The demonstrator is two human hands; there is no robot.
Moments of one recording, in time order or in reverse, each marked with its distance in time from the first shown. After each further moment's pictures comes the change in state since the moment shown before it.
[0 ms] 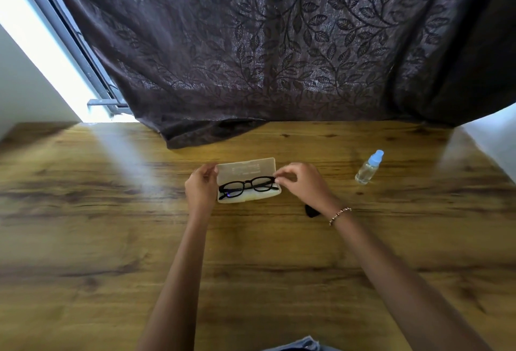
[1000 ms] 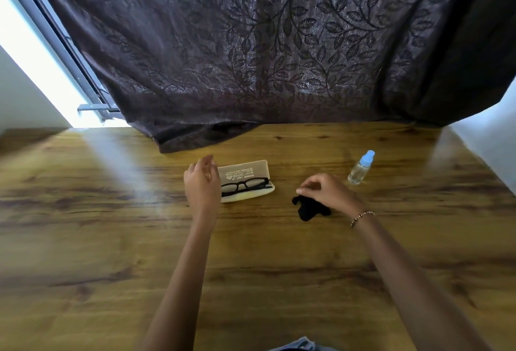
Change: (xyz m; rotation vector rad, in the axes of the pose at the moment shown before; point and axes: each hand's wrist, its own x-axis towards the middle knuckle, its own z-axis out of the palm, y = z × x) left_hand -0.020 0.035 0.003 0.088 0.092 0.174; right_hand -0.023 0.049 -0.031 -0.026 -0.126 0.293
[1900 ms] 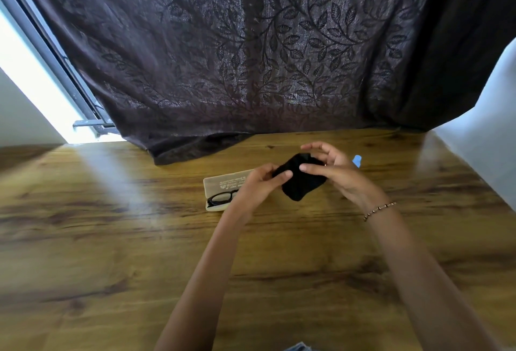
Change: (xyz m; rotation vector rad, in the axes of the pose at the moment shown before) left_hand -0.029 0.076 0.043 -0.447 -0.830 -0.065; right_hand -0.019 -0.025 -0.060 0.838 0.009 -0.143
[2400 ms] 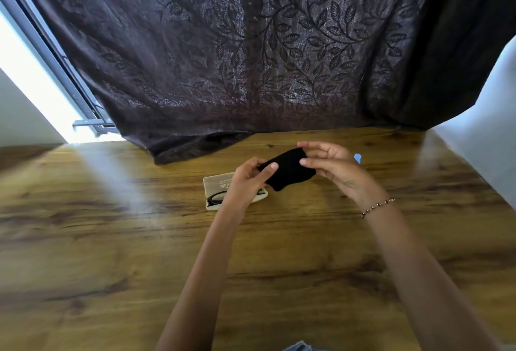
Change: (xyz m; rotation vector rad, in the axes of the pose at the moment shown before) left_hand -0.009 0.003 -0.014 -0.092 0.124 0.045; right_hand 0.003 -0.007 0.004 0.080 0.004 0.032
